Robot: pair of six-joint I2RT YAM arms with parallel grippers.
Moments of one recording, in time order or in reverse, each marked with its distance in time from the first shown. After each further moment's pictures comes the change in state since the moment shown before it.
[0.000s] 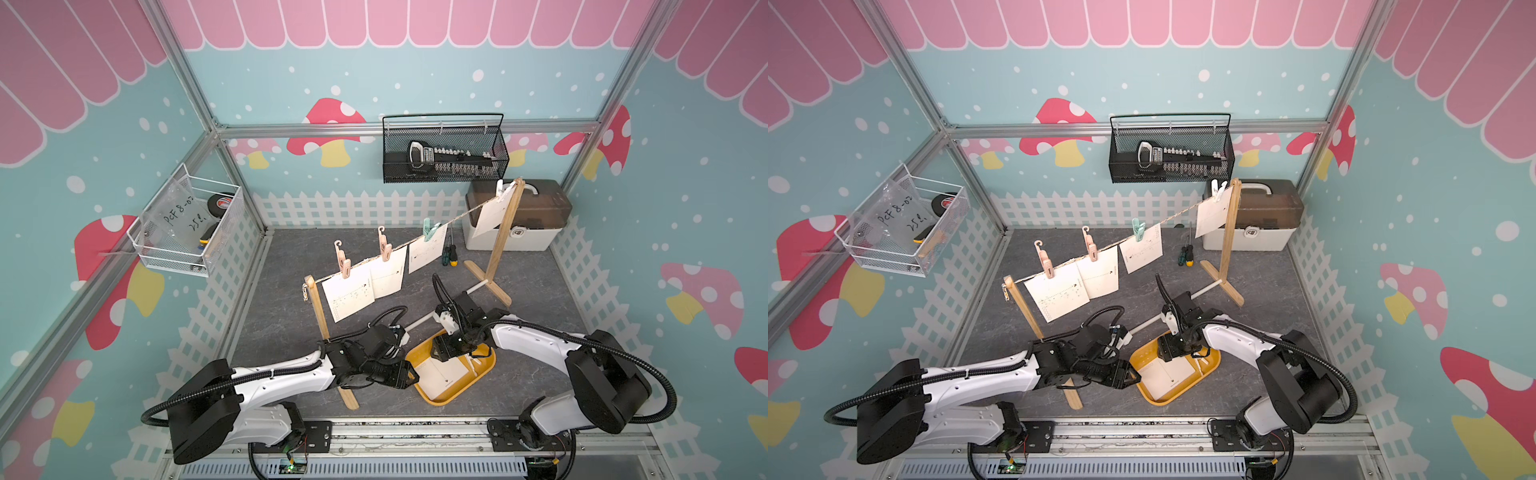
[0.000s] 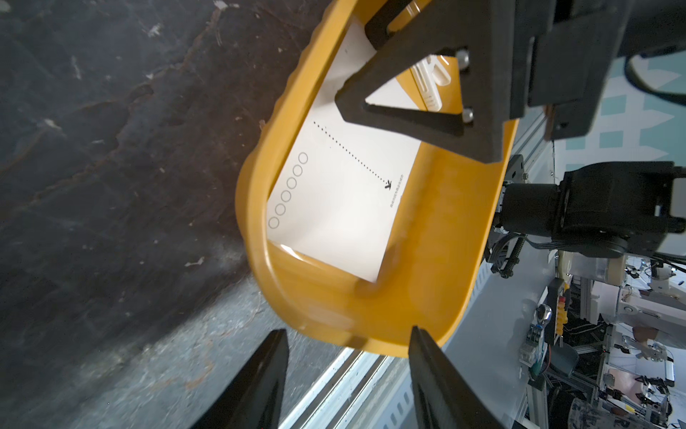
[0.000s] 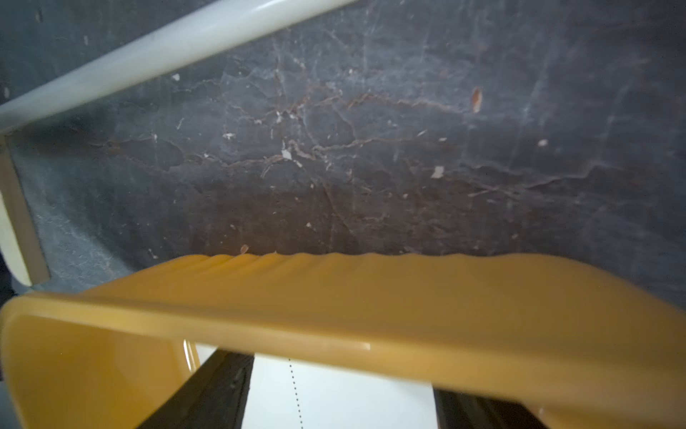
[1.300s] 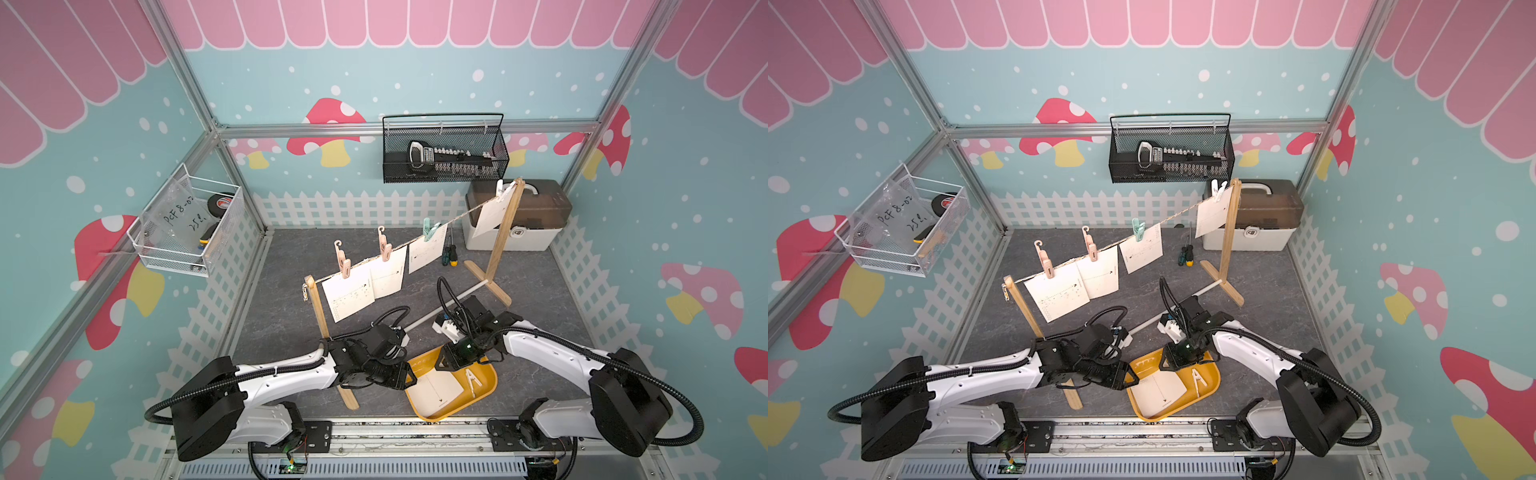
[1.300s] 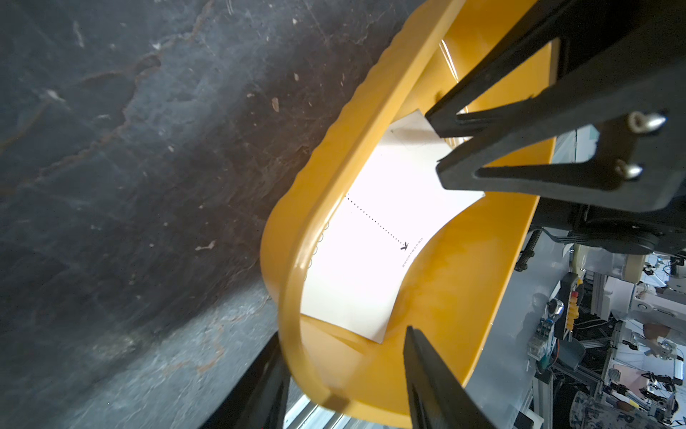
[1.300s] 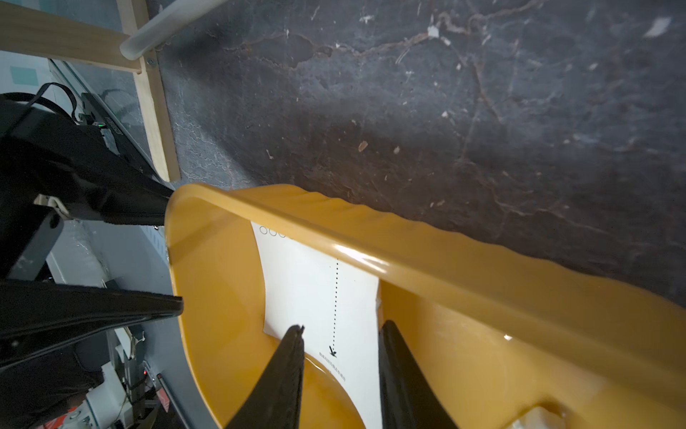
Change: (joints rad) left arm 0.000 0.023 0.023 -0.064 0.006 0.014; right arm -0.005 -0.128 -0.020 -0.154 -0.256 -0.038
